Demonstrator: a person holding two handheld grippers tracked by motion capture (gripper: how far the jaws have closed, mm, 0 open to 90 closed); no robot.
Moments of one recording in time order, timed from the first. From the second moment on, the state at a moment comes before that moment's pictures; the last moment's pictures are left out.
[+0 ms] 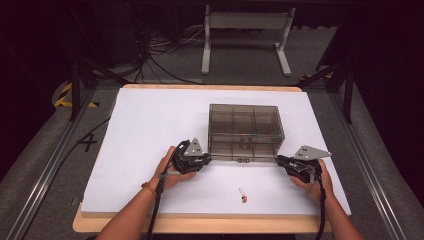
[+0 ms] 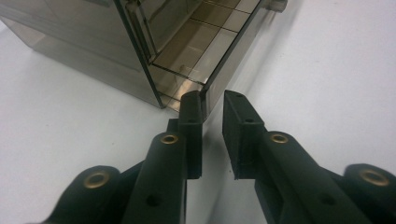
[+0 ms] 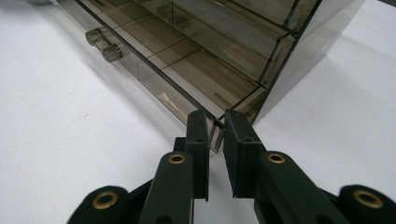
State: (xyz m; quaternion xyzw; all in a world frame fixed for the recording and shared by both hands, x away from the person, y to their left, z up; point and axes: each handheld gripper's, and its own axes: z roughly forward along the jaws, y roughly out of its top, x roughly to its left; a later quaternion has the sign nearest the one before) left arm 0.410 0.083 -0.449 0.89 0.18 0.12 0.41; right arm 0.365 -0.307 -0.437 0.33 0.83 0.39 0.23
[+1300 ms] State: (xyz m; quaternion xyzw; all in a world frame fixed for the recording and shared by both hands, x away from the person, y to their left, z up) left arm 0.395 0.089 -0.445 0.90 0.15 0.10 0.40; right arm 0.351 -0.312 -0.431 0.30 0.85 0.39 0.20
